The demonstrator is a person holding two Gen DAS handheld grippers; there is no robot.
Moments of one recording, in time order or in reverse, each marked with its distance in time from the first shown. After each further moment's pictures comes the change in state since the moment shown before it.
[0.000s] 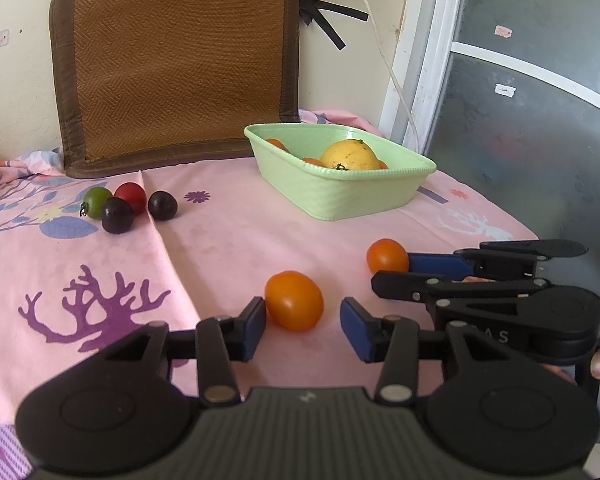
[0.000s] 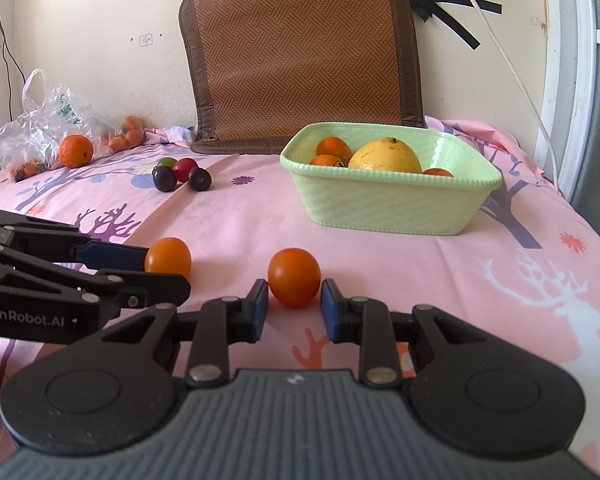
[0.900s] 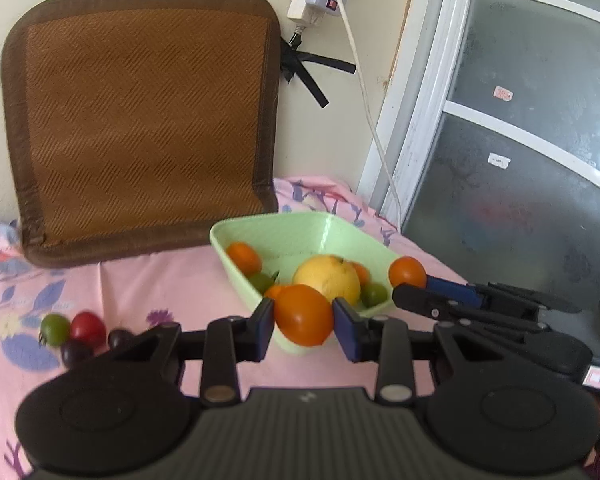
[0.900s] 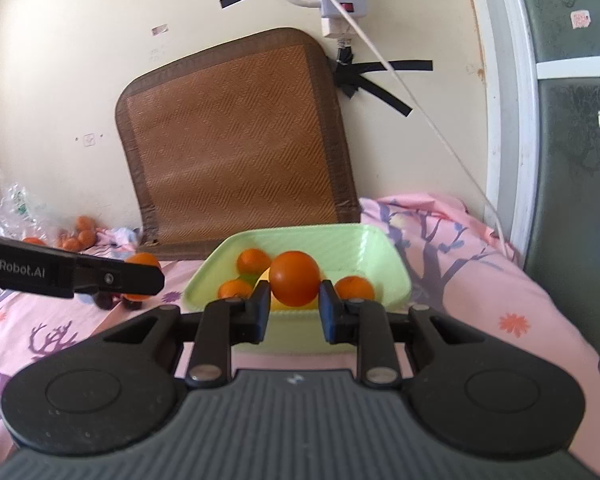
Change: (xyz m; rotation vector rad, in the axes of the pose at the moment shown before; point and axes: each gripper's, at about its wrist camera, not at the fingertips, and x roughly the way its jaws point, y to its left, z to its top) left arm 0.030 -0.002 0.104 -0.011 -0.084 -0.091; right arm 0.002 -0.067 0.052 0.108 -0.229 -0.108
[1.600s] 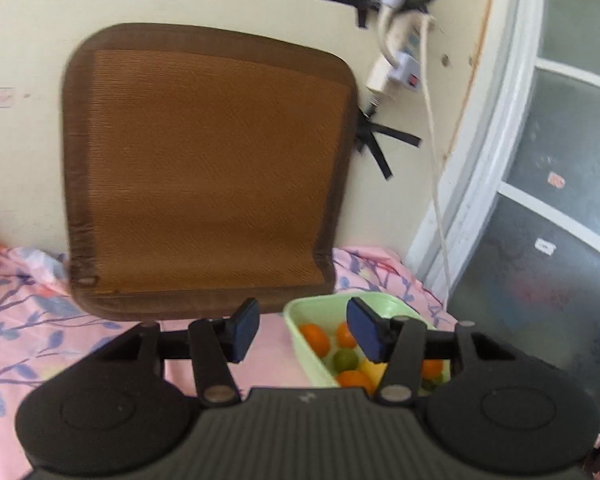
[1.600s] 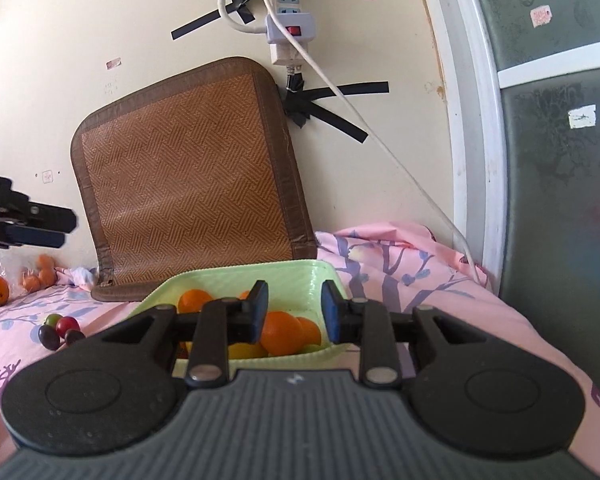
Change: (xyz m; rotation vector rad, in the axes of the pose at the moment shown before) left arm -0.032 0.065 0.027 -0.155 -0.147 0.105; right arm 0.010 -0.024 -0.008 0.052 -0.122 -0.045
